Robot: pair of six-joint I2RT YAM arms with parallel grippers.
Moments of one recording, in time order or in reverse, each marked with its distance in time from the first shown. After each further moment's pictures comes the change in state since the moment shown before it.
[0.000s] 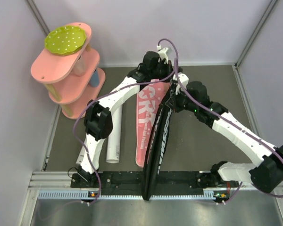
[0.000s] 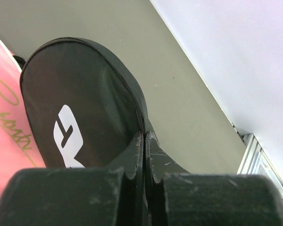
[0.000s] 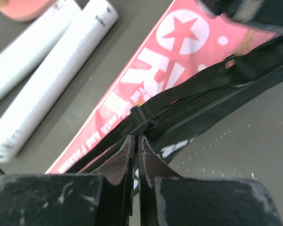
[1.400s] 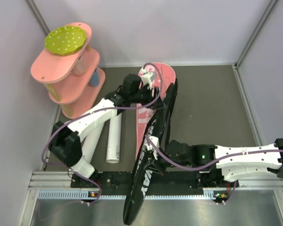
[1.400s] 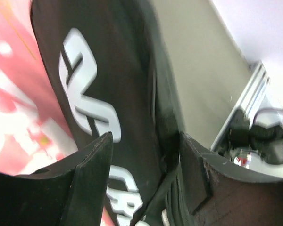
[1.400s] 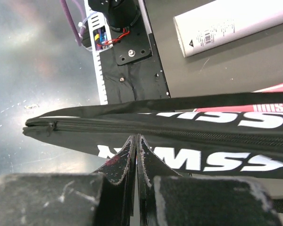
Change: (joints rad) left arm -0.002 -0.523 -0.667 -0.002 0.043 0.089; right arm 0.891 -0.222 -0.348 0.130 0.153 0.132
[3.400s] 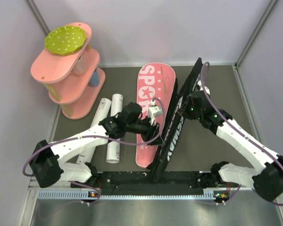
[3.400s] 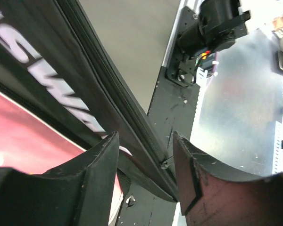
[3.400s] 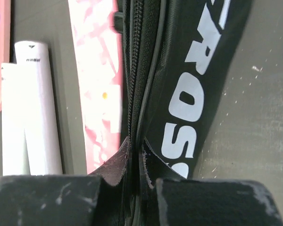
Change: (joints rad) left arm -0.238 -0.360 -0.421 0.042 0.161 0.118; right arm -0.913 0.069 0.148 -0.264 0.176 0.485
